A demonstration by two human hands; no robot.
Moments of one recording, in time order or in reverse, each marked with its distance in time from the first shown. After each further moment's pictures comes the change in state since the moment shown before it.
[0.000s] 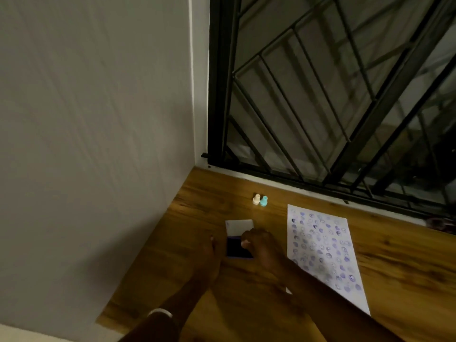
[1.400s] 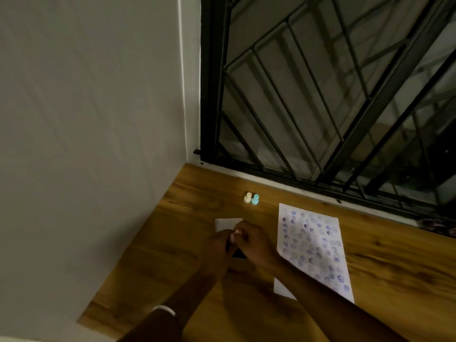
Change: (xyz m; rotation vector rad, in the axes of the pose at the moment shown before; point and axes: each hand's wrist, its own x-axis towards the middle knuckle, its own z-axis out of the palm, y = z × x) left_hand 0.013 0.009 0.047 0.027 -0.155 0.370; right_hand 0.005 0.009 -0.004 0.354 0.109 0.085
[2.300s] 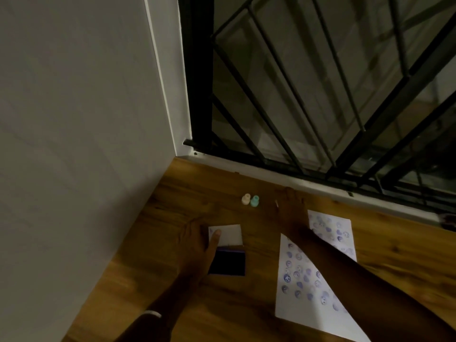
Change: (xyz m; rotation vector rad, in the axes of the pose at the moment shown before) left_hand 0.051 -0.042 0.000 0.132 0.217 -0.232; right_hand 0.098 0.100 -0.074 -0.651 0.124 0.185
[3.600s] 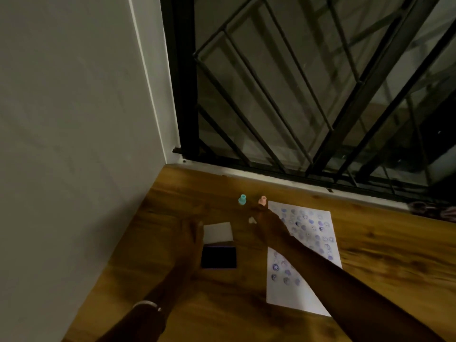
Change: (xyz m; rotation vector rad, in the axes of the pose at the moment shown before) left_hand -0.003 0.013 -0.008 -0.134 -0.021 -0.087; right_hand -0.052 -0.027 -0.013 0.172 -0.218 -0.117
